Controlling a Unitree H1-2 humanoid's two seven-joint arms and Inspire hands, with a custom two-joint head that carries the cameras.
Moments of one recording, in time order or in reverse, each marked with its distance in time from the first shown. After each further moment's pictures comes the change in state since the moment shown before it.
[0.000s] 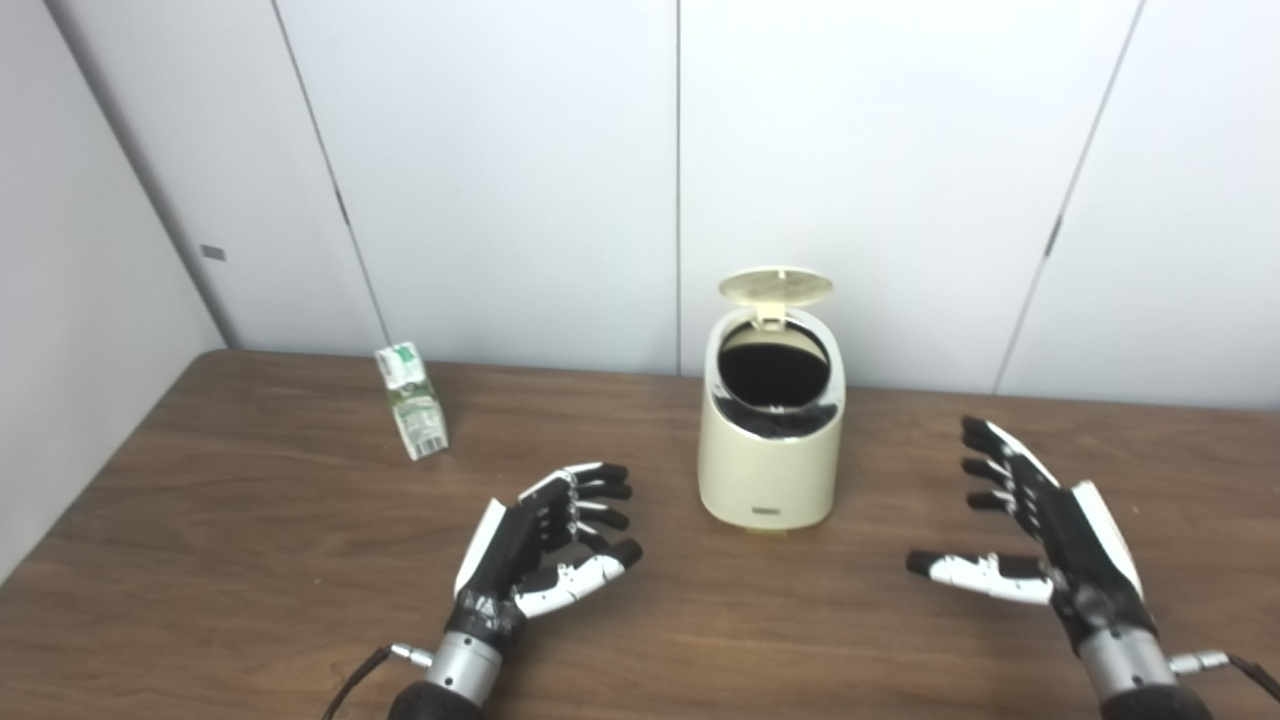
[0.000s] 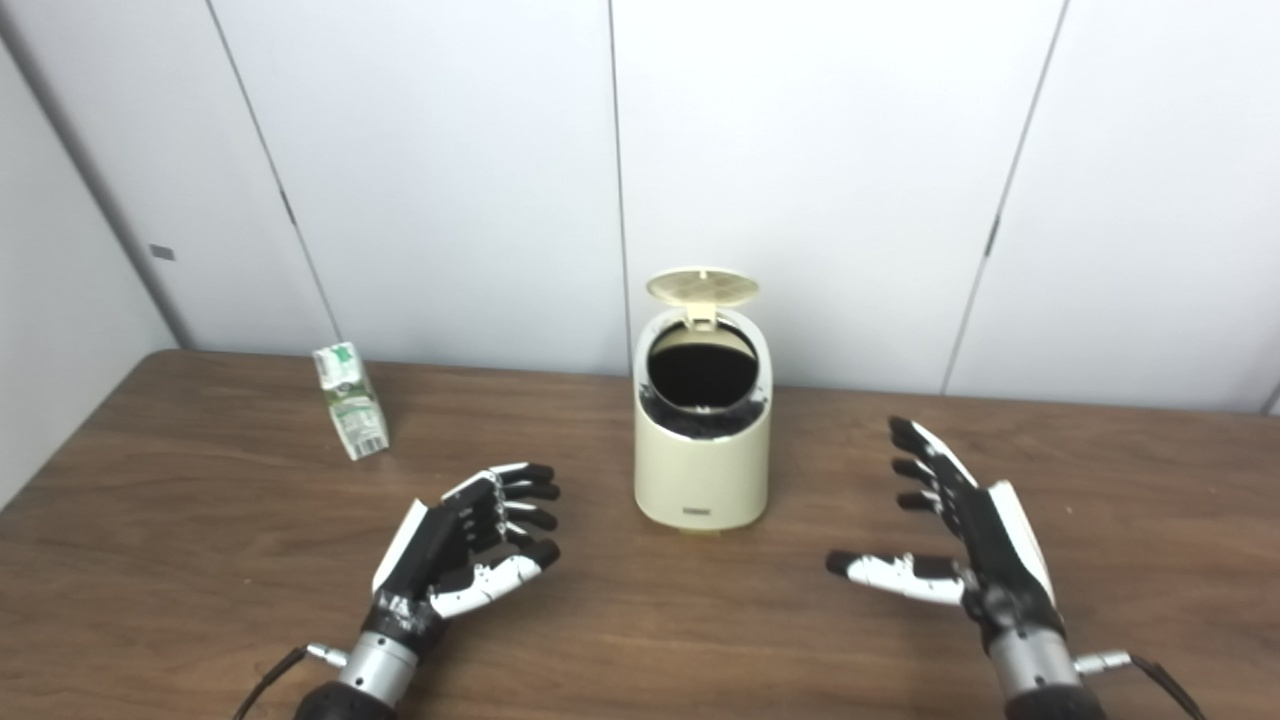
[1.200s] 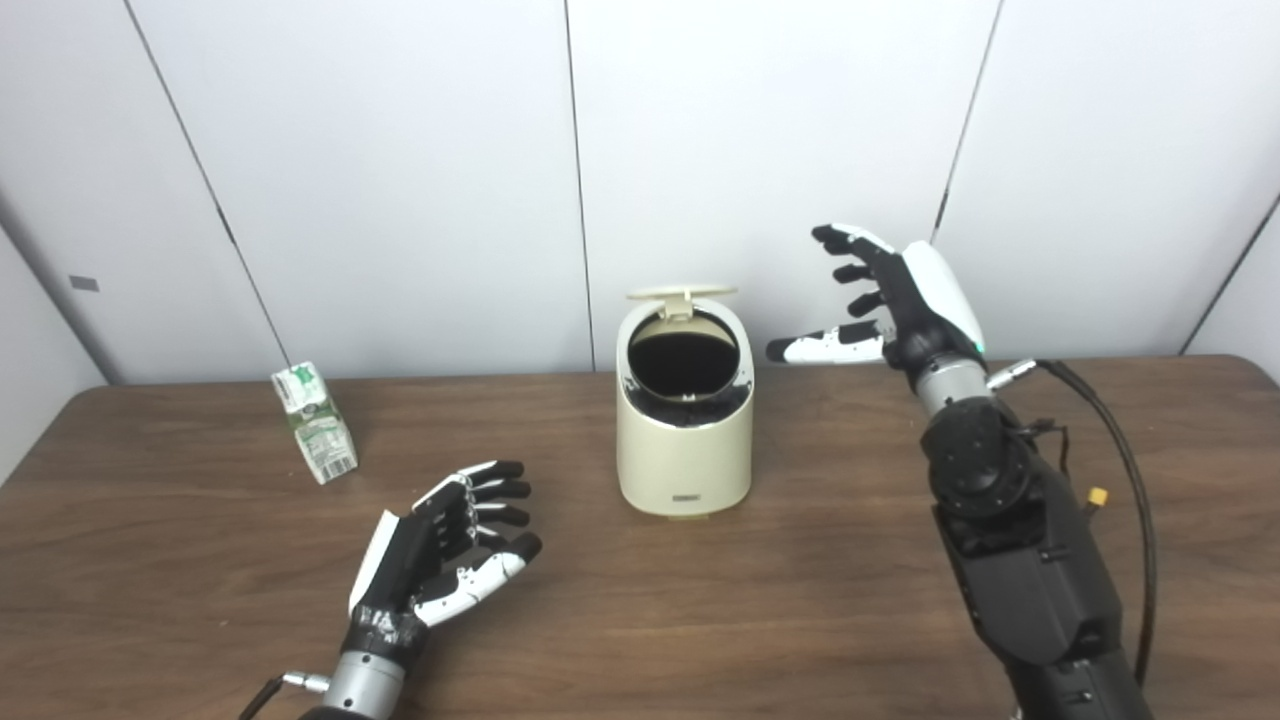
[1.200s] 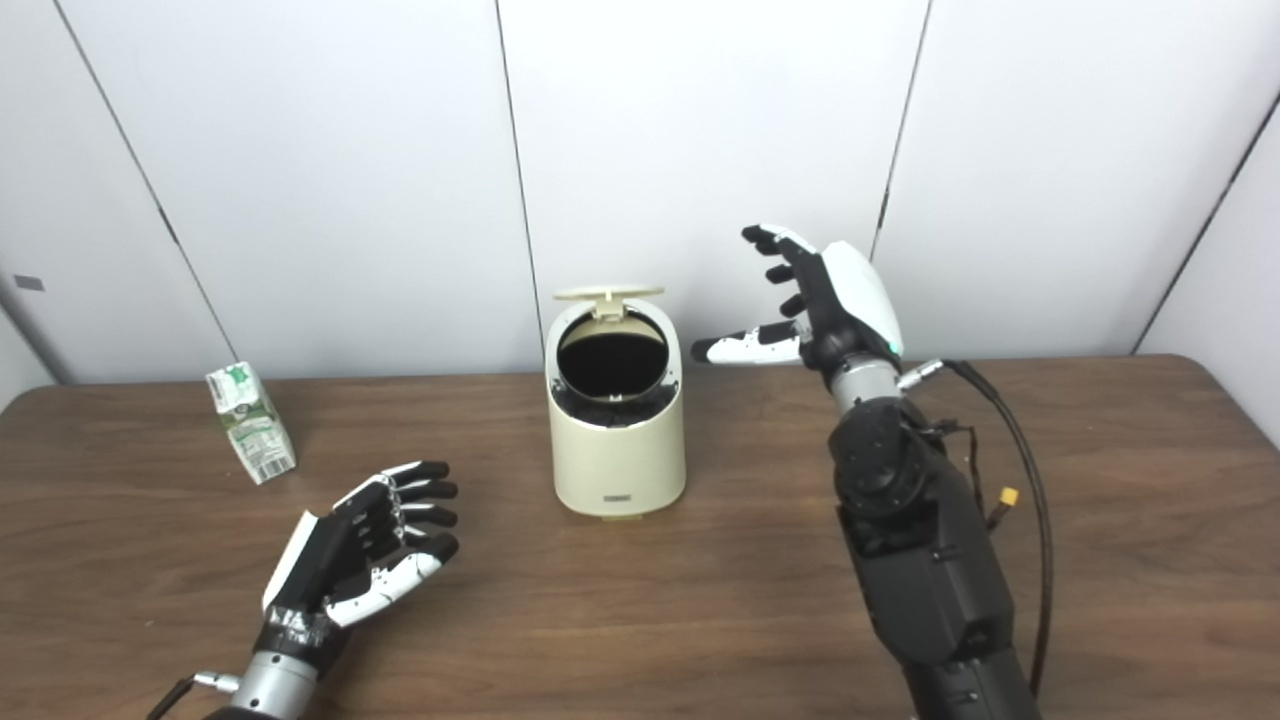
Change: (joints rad) left arm 0.009 0.048 0.038 -0.051 -0.012 0.064 -0.015; right arm -0.402 0.030 0.037 0.017 -0.338 0.269 0.014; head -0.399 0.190
